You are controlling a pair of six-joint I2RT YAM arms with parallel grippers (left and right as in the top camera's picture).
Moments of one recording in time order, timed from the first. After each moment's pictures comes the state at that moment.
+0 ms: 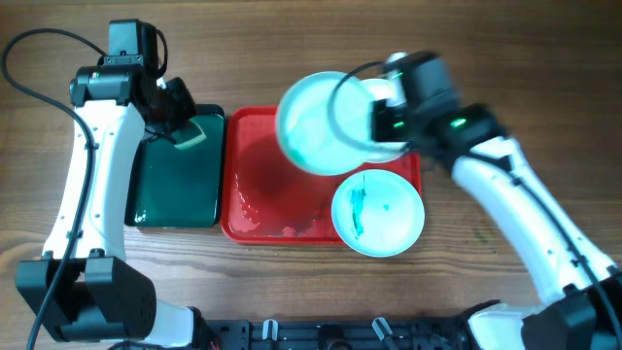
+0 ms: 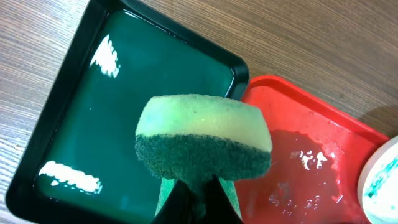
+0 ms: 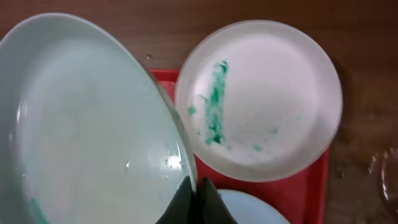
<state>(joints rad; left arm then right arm) 0.02 1.66 1.53 -1.10 0.00 -0.43 0.35 1.53 1.29 -0.74 -0.12 0.35</state>
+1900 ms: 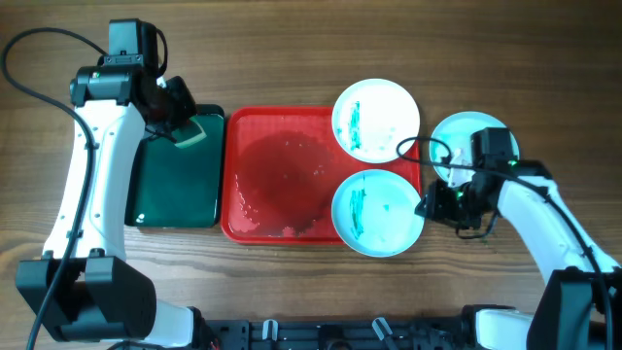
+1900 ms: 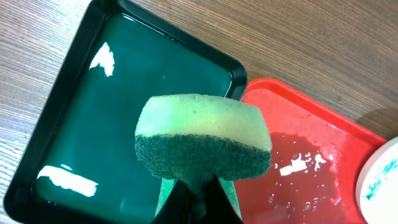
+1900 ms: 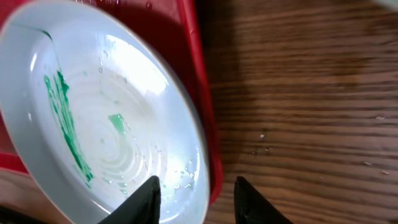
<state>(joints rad) 0.02 1.66 1.53 -1.09 0.00 -0.43 -0.01 1.46 0.76 -0.83 -0.39 0.18</state>
